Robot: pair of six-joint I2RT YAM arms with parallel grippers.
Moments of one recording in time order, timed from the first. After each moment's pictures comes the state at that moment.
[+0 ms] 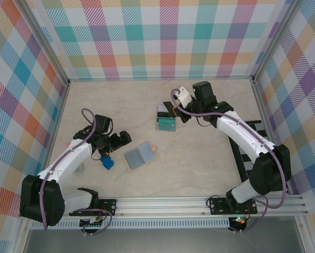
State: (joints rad) left arm -0.26 1.20 0.80 -0.71 0.21 -0.71; right arm 0.48 1.52 1.31 -0.48 -0.35 -0.33
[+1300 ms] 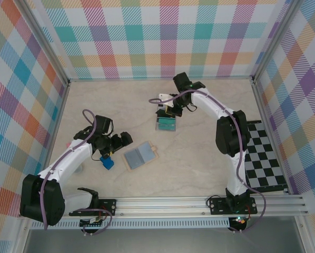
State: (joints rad) left arm -0.26 1.21 0.79 -0.71 0.25 -0.70; right arm 0.46 2.13 1.87 -0.87 -0.36 -1.03
